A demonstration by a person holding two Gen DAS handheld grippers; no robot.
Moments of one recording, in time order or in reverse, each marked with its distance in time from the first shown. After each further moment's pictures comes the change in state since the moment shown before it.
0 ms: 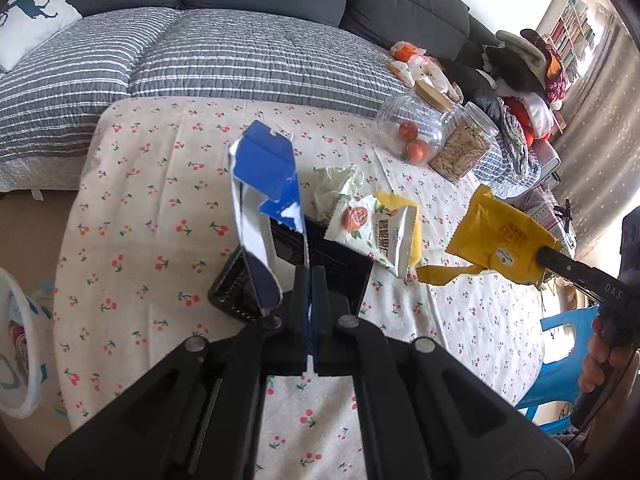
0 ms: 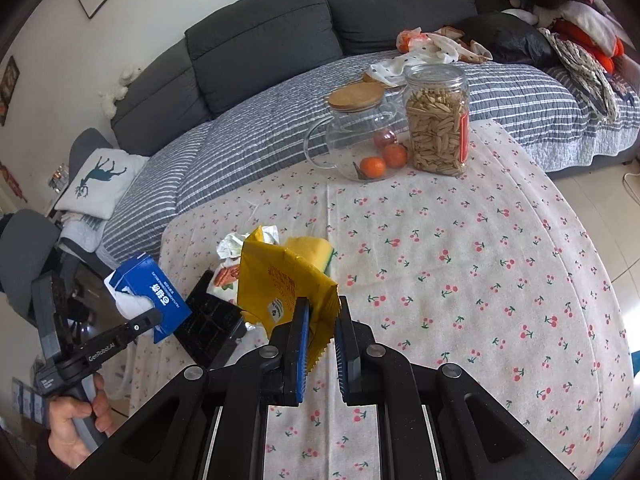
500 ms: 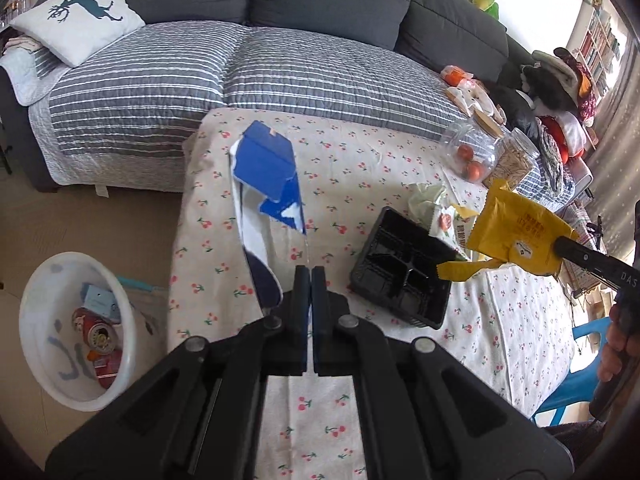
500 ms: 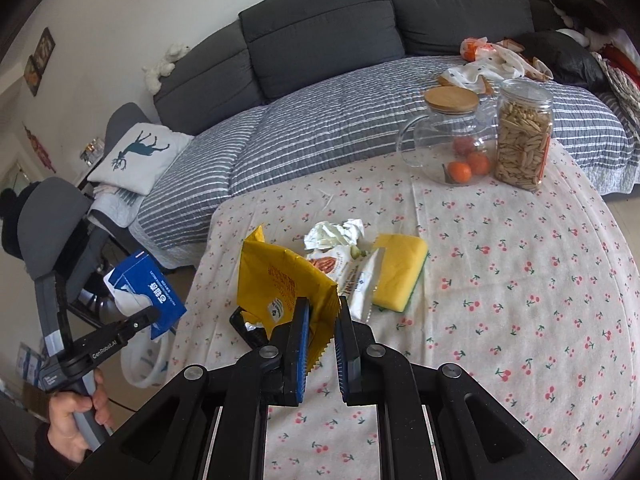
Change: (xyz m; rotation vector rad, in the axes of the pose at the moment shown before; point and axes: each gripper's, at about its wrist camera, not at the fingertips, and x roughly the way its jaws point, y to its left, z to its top) left arm -0.058 0.077 -0.018 -0.043 -0.056 0.155; right arm 0.025 0.087 -0.006 -0.108 0.021 0.104
